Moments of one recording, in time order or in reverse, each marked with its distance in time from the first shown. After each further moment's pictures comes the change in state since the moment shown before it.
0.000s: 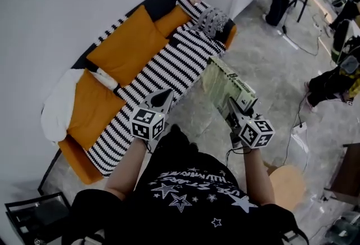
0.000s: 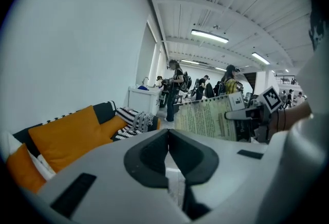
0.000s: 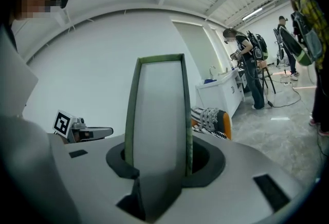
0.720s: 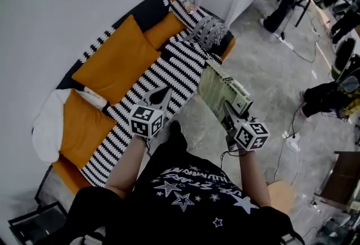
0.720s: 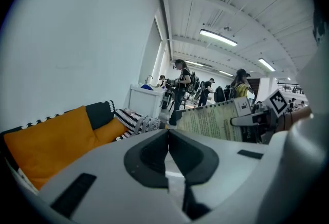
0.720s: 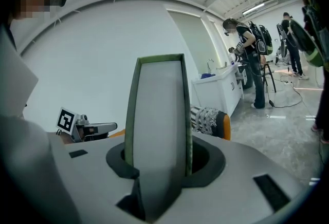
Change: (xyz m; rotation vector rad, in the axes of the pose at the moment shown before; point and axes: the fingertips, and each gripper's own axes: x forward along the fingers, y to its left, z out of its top) left arm 0.140 0.101 0.051 -0.058 0.001 -0.017; right arm 0.133 -0.066 0.051 0.013 0.074 -0.046
